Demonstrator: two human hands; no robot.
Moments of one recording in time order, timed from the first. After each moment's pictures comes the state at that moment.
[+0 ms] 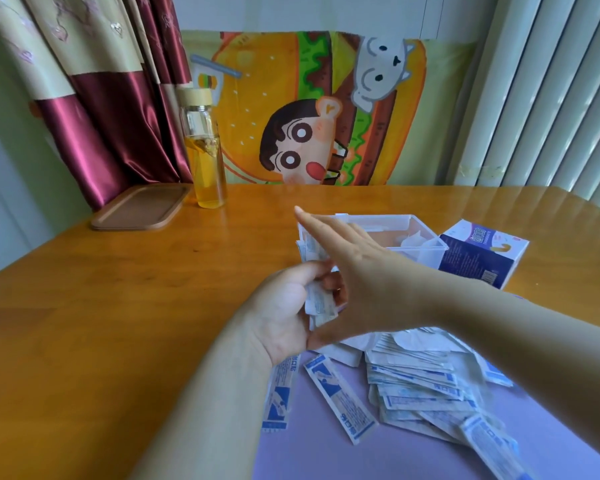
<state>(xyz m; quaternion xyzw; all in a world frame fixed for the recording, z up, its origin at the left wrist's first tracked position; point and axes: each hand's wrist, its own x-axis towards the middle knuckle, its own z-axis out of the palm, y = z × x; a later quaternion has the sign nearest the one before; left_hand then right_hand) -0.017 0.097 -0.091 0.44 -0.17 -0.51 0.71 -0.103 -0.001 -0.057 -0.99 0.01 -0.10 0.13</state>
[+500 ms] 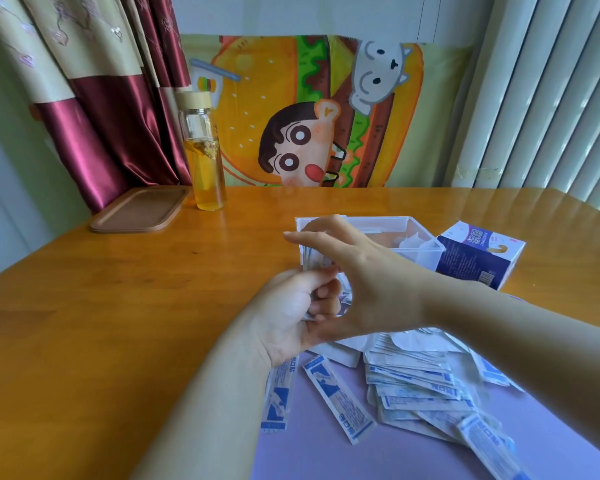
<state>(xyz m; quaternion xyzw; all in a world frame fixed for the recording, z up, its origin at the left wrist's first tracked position) -0.021 0.102 -0.090 0.52 -0.24 -0.47 0.68 -0.104 -0.005 -0.060 -0.98 -0.04 -0.16 0.14</state>
